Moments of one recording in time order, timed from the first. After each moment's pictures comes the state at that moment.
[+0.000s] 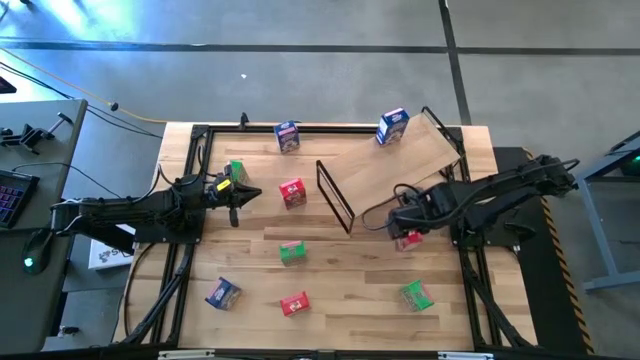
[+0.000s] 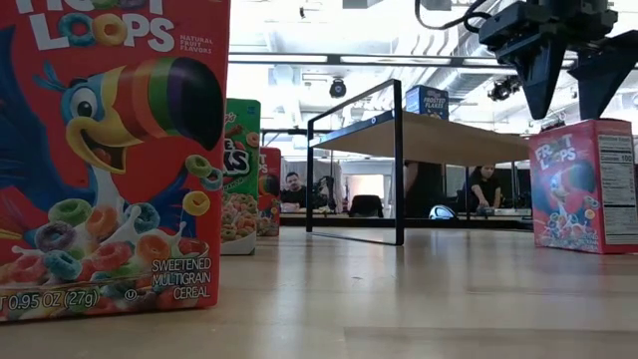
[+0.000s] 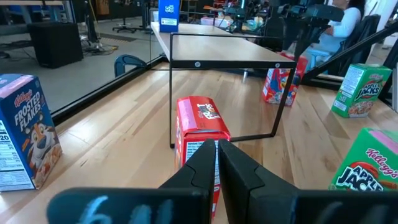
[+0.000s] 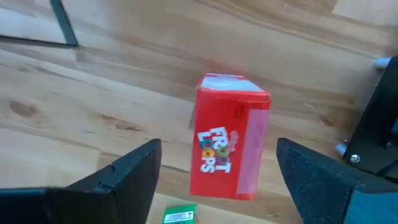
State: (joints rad) left arm 0.24 0.38 0.01 0.23 0.00 -0.08; right arm 0.24 1.32 1.09 -1.27 0.08 1.54
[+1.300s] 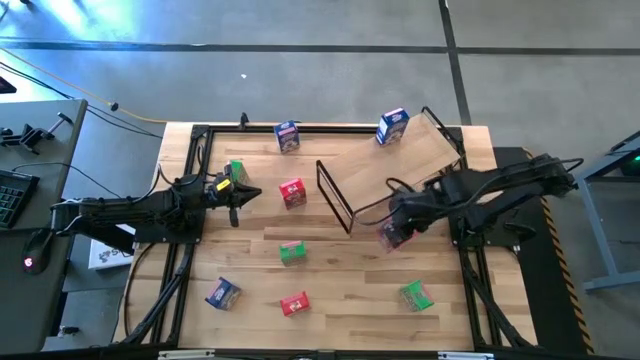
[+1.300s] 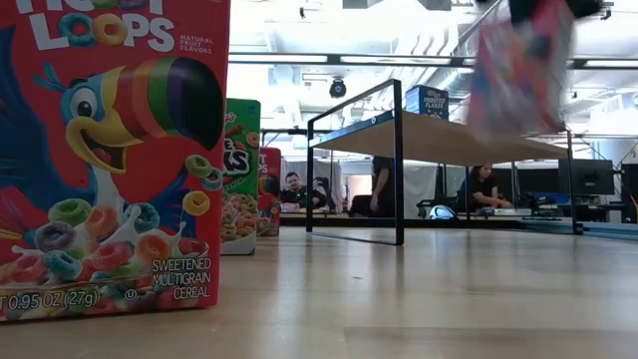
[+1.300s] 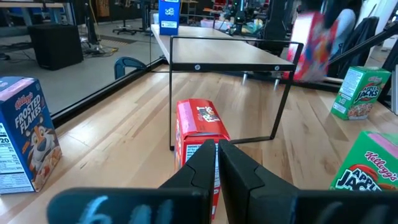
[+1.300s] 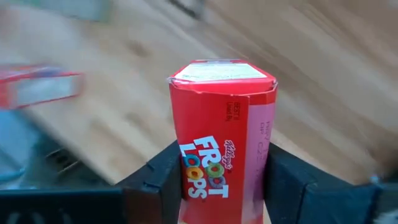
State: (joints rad) left arm 0.23 0.38 0.01 0.24 0.00 -0.08; right arm 0.24 1.32 1.35 -1.26 -0.01 1.18
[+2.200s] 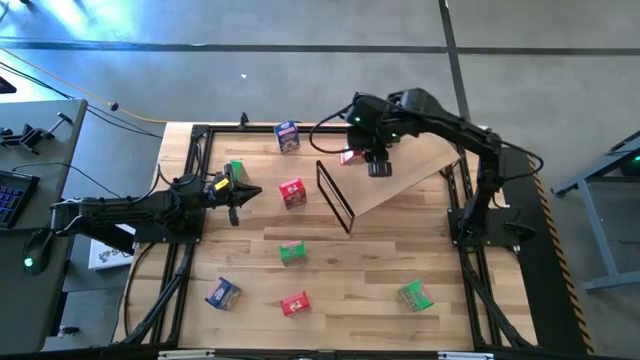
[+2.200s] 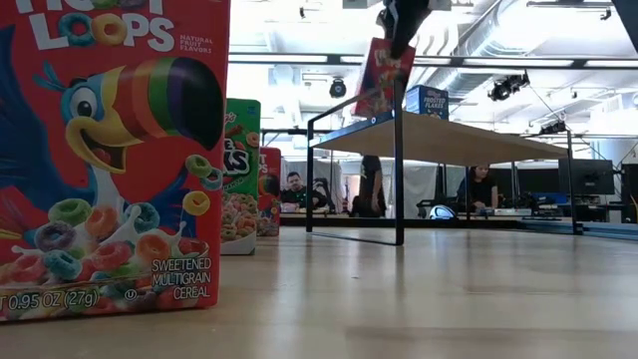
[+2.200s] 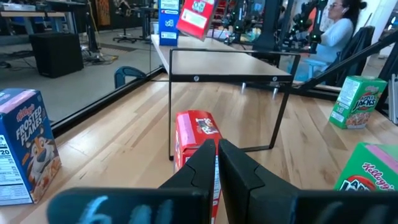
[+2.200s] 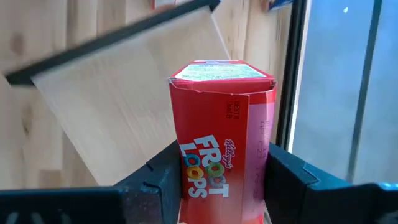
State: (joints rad) left arm 0.24 0.39 0.01 0.28 0.00 -0.08; right arm -0.28 1.83 2.18 -1.57 0.12 -0.44
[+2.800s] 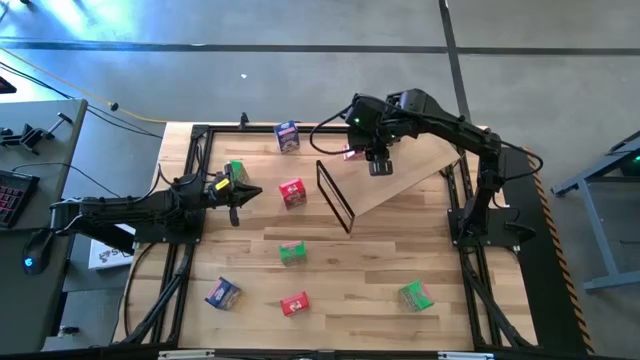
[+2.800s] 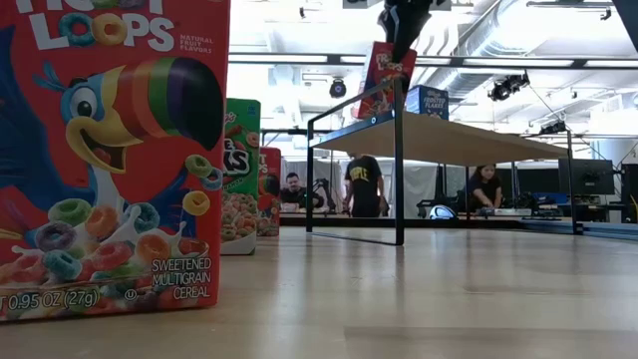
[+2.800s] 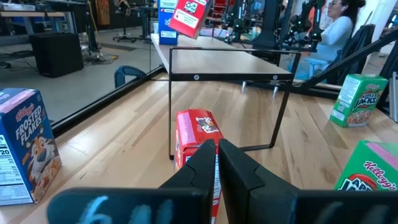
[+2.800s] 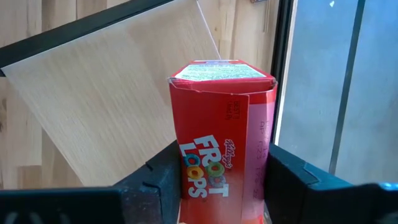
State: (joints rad) left arm 0.24 0.40 0.01 0.29 0.00 -0.07; right arm -0.29 1.83 2.17 -1.57 0.18 -0.45
